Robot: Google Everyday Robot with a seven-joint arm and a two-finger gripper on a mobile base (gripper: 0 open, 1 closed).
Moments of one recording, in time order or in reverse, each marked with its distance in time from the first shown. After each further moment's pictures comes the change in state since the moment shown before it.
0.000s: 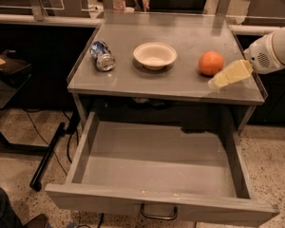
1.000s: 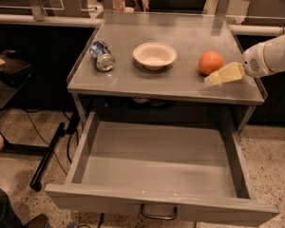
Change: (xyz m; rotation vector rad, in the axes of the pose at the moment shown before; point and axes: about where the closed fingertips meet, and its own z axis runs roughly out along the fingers) arm 0.008 -0.036 0.037 0.071 -0.071 0.107
